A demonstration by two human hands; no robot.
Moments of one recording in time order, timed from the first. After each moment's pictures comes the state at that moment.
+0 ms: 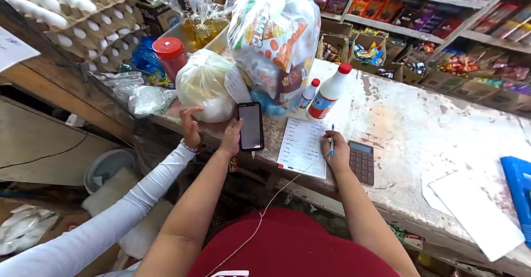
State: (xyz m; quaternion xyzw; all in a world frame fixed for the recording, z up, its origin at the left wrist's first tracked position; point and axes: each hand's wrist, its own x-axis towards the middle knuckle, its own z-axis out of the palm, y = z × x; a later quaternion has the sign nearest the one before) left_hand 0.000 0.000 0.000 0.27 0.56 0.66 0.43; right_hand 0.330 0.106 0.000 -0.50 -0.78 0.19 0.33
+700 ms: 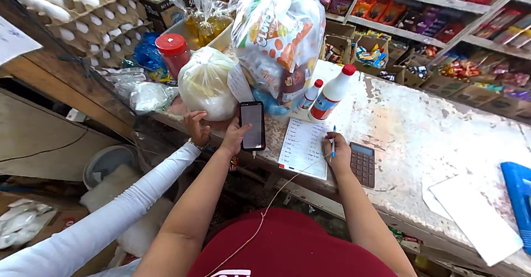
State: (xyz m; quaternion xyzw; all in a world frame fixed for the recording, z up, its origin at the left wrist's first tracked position) left_hand 0.003 -0.003 0.004 0.29 0.51 0.68 0.45; right_hand 0.330 0.105 0.003 -0.50 -0.78 0.20 0.32
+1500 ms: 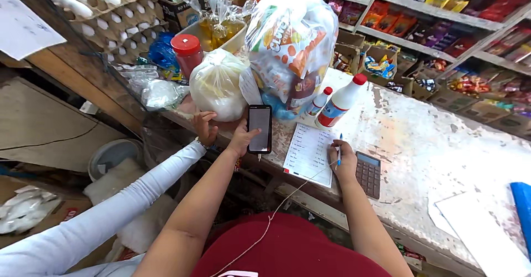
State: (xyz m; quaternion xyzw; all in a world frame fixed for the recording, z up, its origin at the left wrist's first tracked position) left_hand 0.003 -0.002 0.001 0.31 0.51 0.67 0.44; right_hand 0.333 0.110 -0.004 -0.50 -0.78 0.19 0.33
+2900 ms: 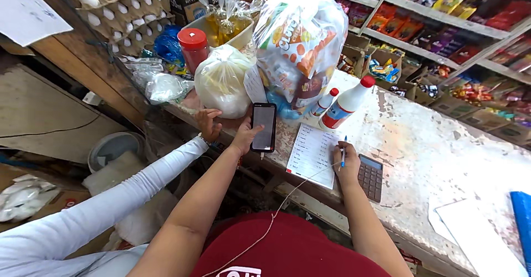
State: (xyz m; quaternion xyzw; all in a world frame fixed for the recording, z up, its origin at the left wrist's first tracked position) left_hand 0.003 -0.002 0.001 0.29 0.49 0.69 0.45; right_hand 0.330 0.108 -0.001 -0.52 -0.77 0.16 0.33
